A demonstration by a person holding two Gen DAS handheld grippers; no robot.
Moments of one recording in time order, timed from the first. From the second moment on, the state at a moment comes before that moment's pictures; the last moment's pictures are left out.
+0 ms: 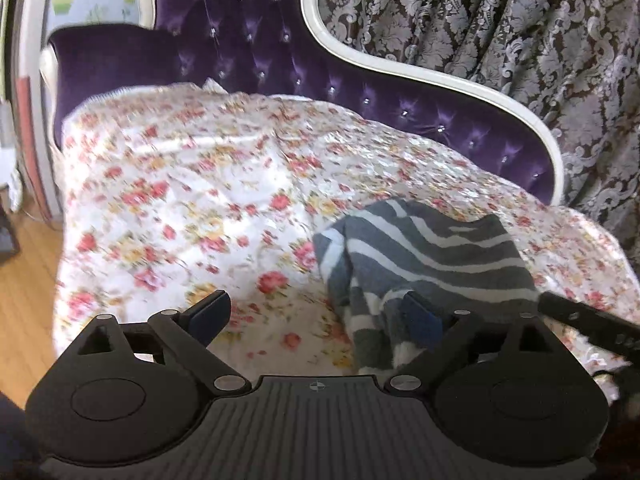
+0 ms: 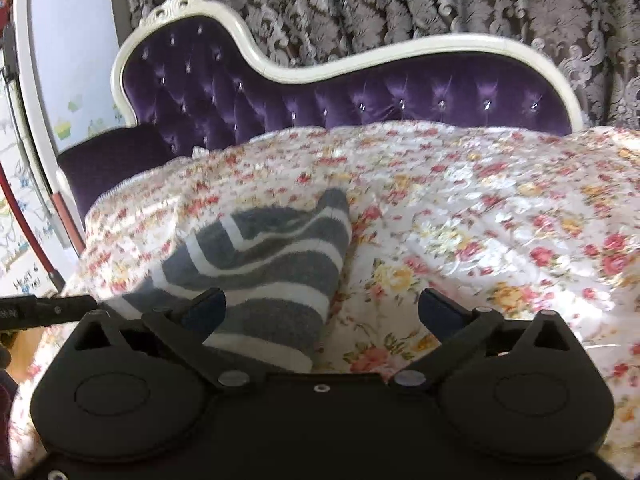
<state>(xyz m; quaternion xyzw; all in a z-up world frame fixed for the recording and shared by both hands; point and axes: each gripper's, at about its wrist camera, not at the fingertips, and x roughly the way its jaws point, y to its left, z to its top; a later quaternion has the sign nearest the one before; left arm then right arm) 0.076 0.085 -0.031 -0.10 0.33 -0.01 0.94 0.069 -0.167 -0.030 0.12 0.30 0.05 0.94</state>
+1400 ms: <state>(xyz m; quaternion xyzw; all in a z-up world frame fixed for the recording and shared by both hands) 0.004 0.040 0.009 0.00 0.32 0.00 0.95 -0.017 -0.135 0.018 0.09 0.29 0.02 0.95</state>
